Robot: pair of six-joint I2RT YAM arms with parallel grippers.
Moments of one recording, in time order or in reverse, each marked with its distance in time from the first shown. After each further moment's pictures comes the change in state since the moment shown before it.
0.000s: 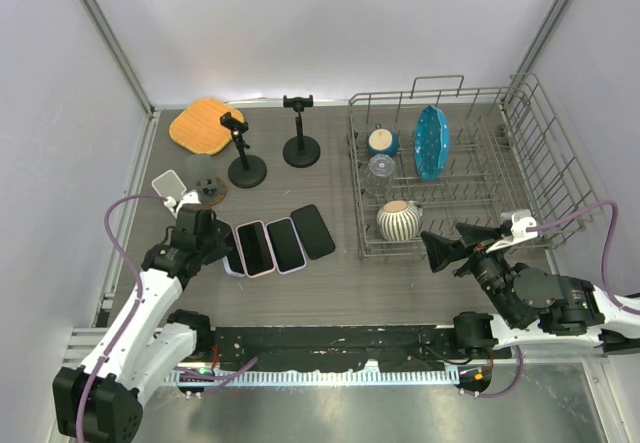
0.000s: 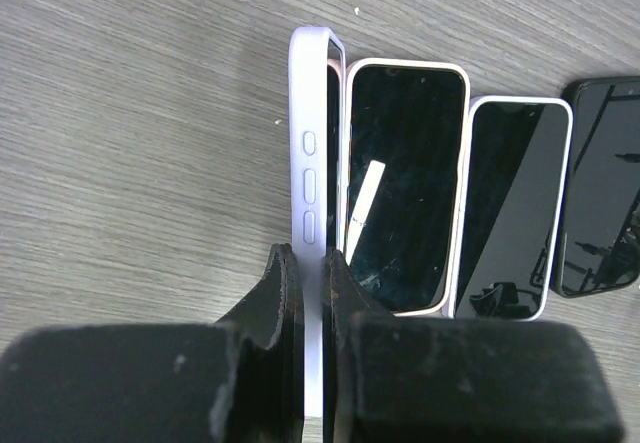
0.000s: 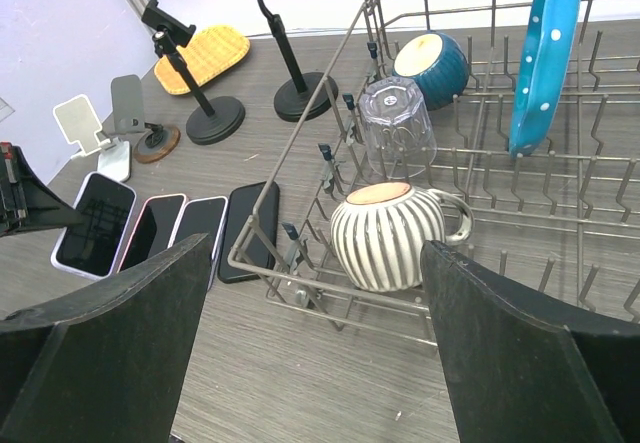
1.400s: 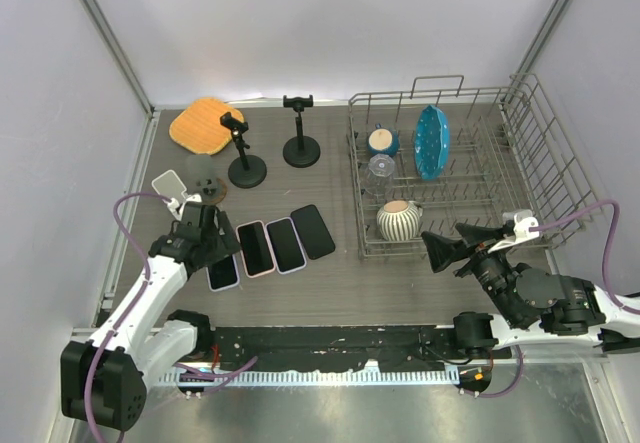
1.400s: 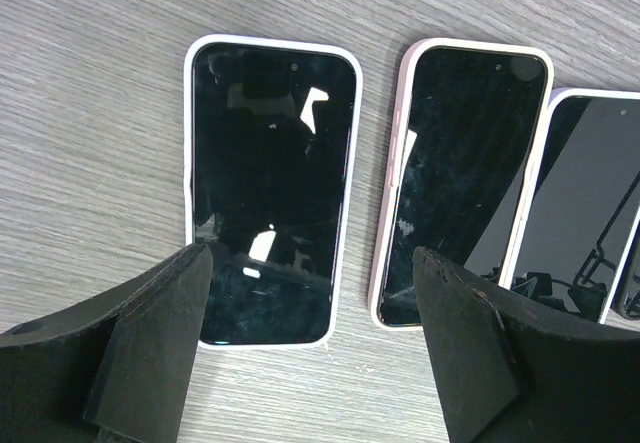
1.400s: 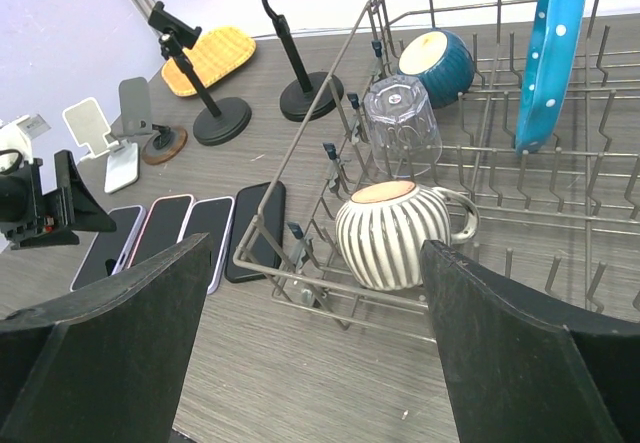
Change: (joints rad) left arm 0.037 0.109 -0.007 -0.002 -0.007 0.010; right arm 0.008 -0.008 0.000 -0.005 0.000 0.016
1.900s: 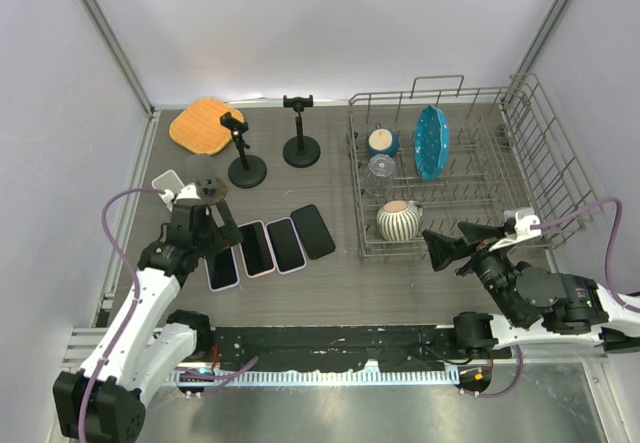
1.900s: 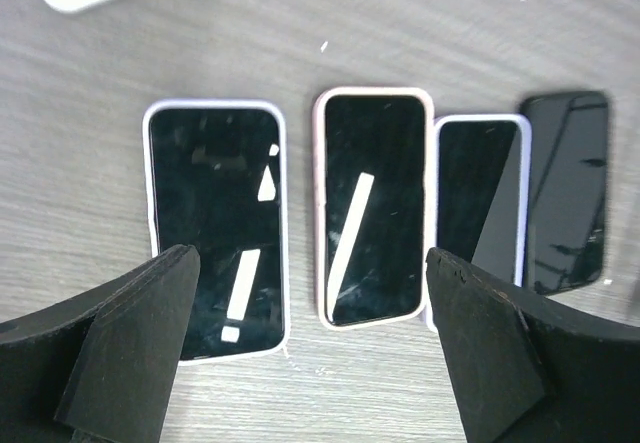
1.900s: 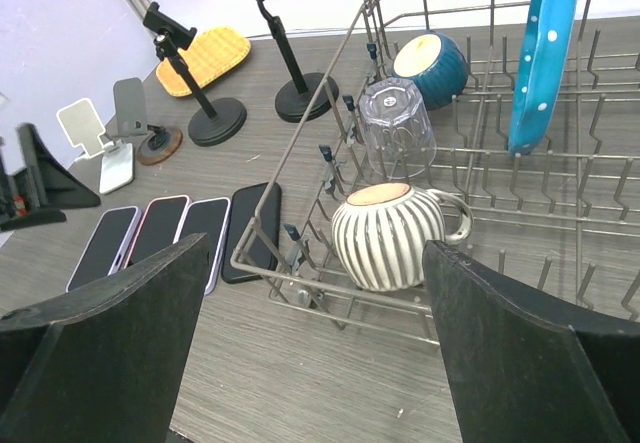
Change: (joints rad) left arm 0.000 -0.093 0.026 0.025 0.055 0.027; right arm 0.000 0.008 0.022 -0.030 0.006 0.011
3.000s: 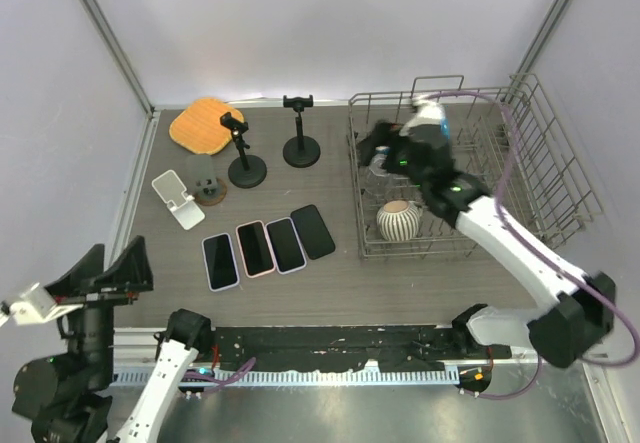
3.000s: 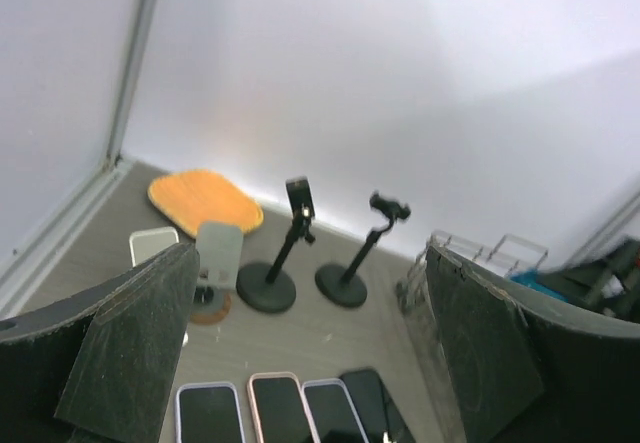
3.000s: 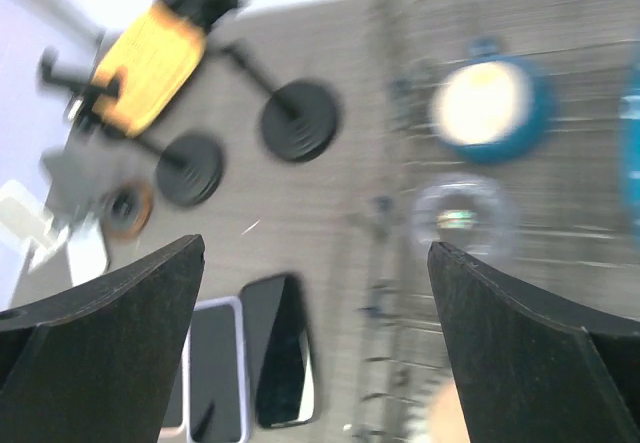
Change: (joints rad) left arm -0.132 -0.789 0.440 -0.091 -0.265 0.240; right arm -0.935 1.106 0.421 0.470 -0.961 0.035
